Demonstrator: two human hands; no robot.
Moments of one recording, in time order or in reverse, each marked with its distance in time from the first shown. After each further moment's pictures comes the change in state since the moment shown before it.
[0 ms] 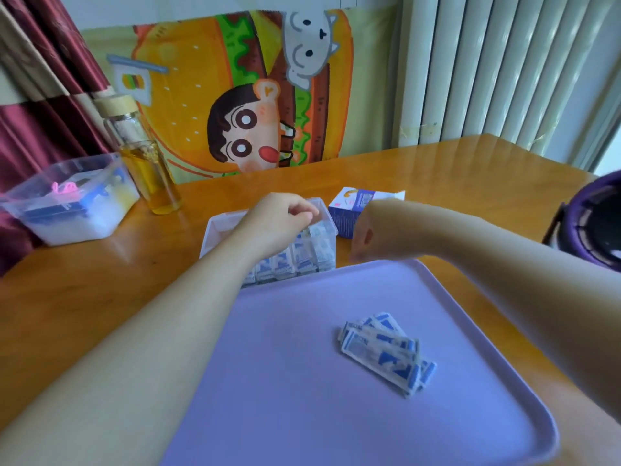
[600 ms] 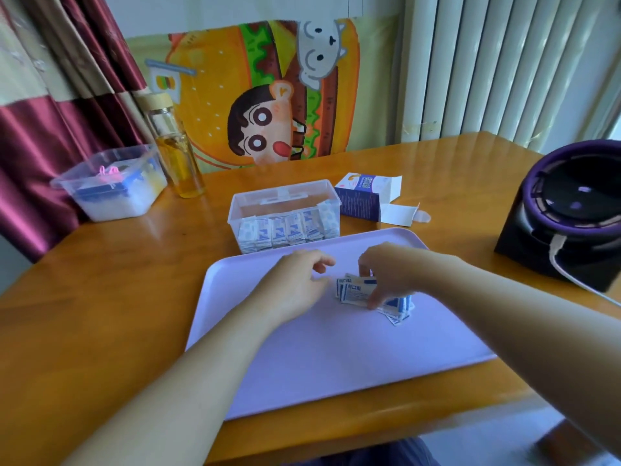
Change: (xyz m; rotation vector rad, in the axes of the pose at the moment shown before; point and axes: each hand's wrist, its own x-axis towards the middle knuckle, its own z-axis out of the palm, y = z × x) left_hand -0.122 -0.017 0.051 0.071 -0.115 -0.003; right_hand -0.060 -0.021 0.069 -0.126 -0.177 -0.031
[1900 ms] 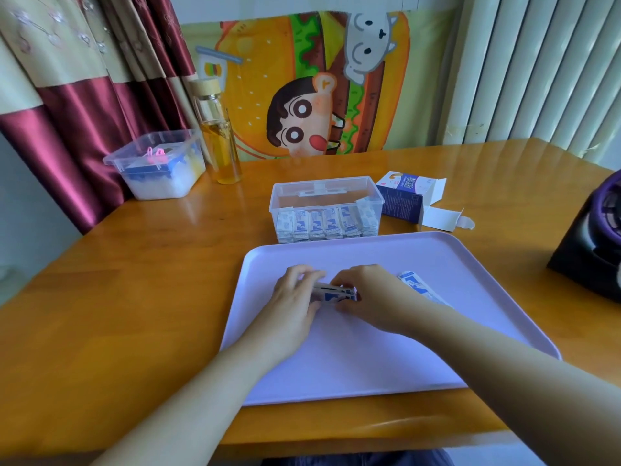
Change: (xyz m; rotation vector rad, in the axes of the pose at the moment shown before) left_hand -0.047 -0.065 0.013 0.083 0.172 0.090; right_hand 0.022 -0.064 0.036 0.450 0.322 -0.196
